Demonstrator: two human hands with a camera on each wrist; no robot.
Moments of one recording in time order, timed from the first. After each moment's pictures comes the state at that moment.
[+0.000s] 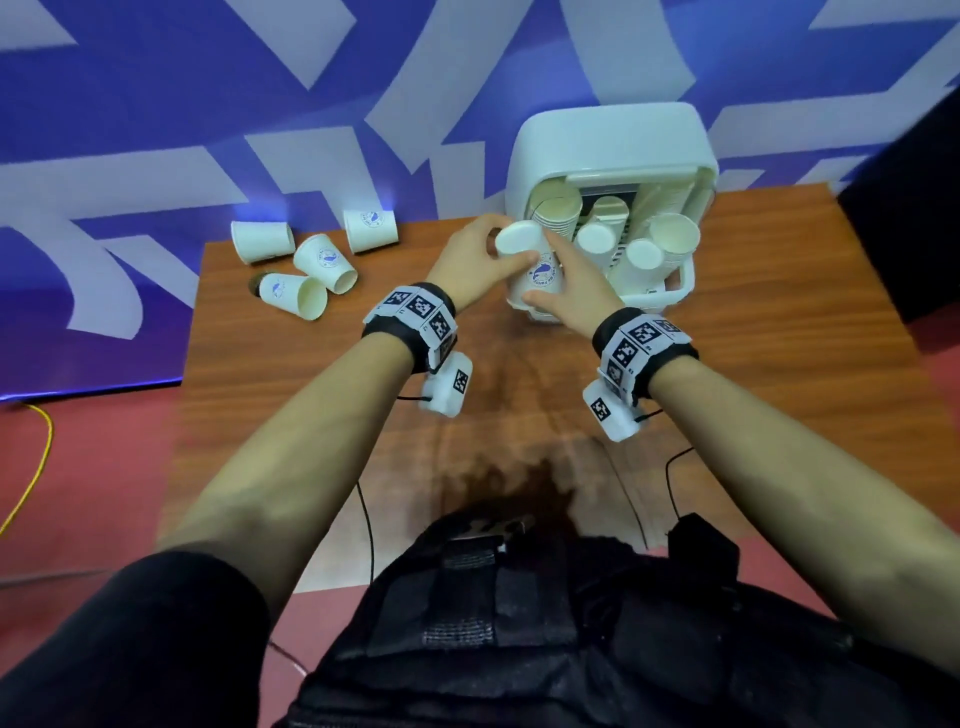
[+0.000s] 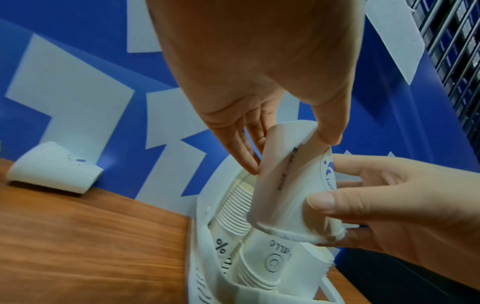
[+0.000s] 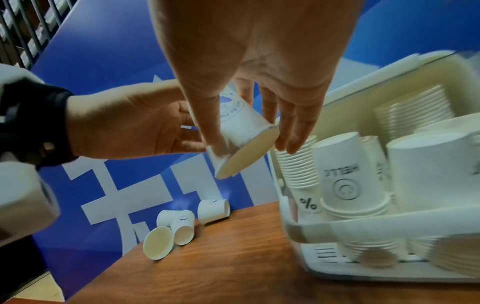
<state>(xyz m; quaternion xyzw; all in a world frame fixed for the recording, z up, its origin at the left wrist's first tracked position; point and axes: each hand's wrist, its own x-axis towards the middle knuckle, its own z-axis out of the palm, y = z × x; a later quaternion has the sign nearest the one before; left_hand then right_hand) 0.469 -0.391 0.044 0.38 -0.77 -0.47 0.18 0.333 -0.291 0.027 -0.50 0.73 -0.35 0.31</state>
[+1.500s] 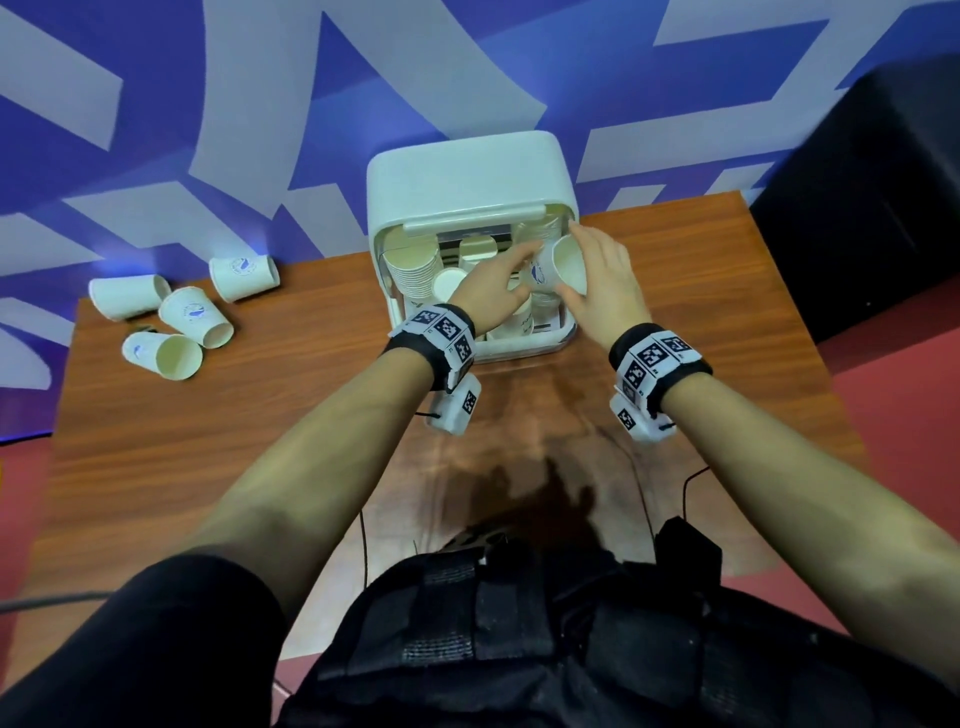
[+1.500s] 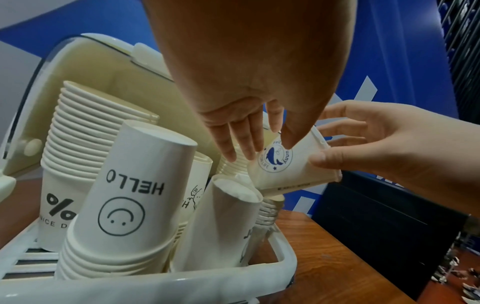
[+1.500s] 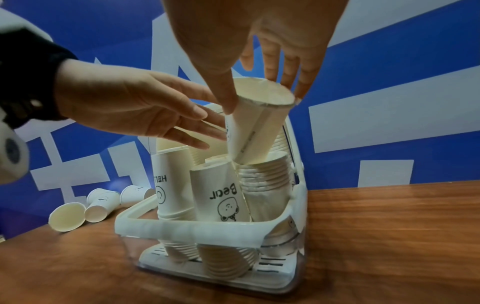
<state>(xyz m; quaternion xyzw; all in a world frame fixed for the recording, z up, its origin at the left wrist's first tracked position) 0.246 -0.351 0.003 0.29 -0.85 -0.42 0.09 0.110 -0.234 0.000 -0.54 0.79 -0.28 0.08</state>
